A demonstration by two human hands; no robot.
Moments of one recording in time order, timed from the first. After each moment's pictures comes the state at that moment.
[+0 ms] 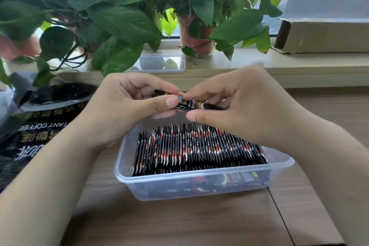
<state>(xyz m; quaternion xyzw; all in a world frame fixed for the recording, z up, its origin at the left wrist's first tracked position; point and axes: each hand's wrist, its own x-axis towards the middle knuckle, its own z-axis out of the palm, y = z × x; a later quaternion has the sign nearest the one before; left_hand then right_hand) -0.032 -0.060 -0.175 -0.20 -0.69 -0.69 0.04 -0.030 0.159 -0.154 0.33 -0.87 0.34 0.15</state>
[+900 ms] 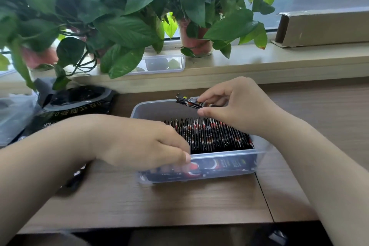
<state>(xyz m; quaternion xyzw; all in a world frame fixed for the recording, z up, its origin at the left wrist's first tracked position) 0.013 -0.017 -0.136 -0.21 -0.92 -0.14 -0.29 -0.058 0.189 -0.188 0.26 -0.88 0.39 0.11</state>
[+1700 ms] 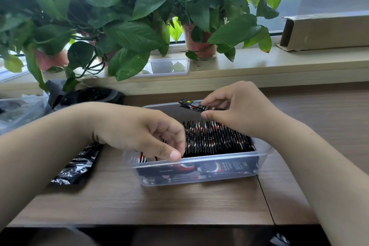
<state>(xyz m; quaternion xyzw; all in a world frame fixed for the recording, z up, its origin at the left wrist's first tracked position) -0.011 -0.049 -0.139 -0.25 -0.85 -0.28 -0.38 -0.060 0.189 -0.191 0.27 -0.88 0.38 0.11</state>
